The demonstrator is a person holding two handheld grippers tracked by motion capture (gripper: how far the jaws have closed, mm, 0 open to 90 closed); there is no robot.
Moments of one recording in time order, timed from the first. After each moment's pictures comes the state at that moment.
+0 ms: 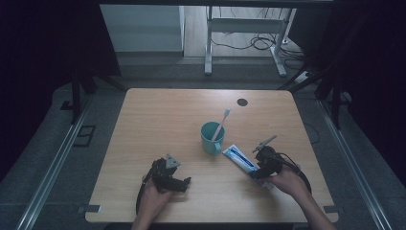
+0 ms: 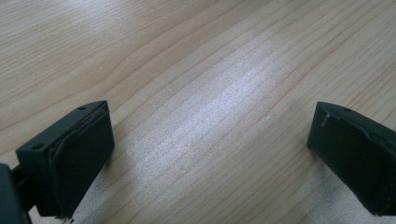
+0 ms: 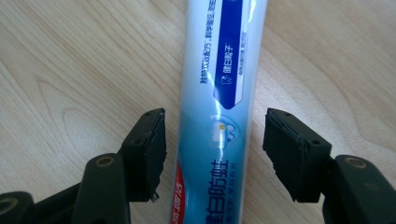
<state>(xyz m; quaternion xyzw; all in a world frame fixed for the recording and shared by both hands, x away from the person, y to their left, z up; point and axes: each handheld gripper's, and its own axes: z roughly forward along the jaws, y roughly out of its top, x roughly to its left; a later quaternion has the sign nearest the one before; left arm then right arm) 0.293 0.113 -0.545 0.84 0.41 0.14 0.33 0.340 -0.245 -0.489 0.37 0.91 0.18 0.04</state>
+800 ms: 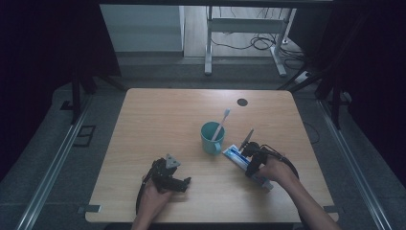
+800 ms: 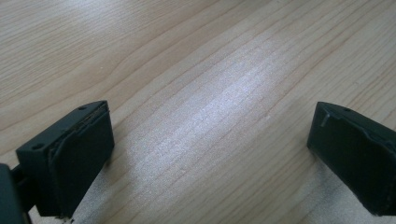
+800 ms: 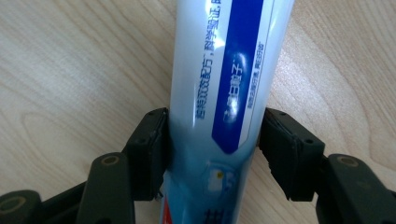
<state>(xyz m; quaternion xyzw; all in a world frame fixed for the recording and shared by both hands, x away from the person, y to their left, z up) 0.293 0.113 -0.545 0.84 0.41 0.14 0.33 0.372 -0.205 -0.501 0.36 0.93 0.03 0.00</state>
